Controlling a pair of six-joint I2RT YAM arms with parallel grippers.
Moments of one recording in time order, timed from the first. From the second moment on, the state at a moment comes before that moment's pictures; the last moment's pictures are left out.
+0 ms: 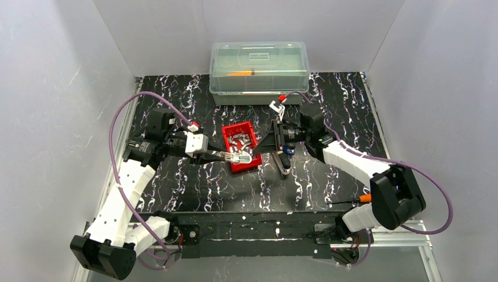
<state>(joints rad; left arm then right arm) -0.28 1.00 1.10 -0.88 1.22 1.01 0.54 1.41 0.85 0.34 -1.09 0.79</state>
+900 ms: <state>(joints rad) -0.28 1.00 1.04 -0.76 1.18 0.95 0.57 1.45 0.85 0.34 -1.10 0.83</state>
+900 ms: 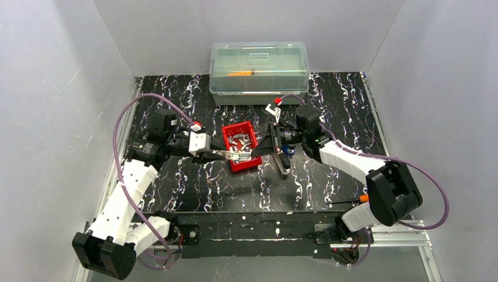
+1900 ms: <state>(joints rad) -0.33 1.05 0.99 -0.75 1.12 1.05 0.59 1.54 0.93 0.18 -1.09 0.79</state>
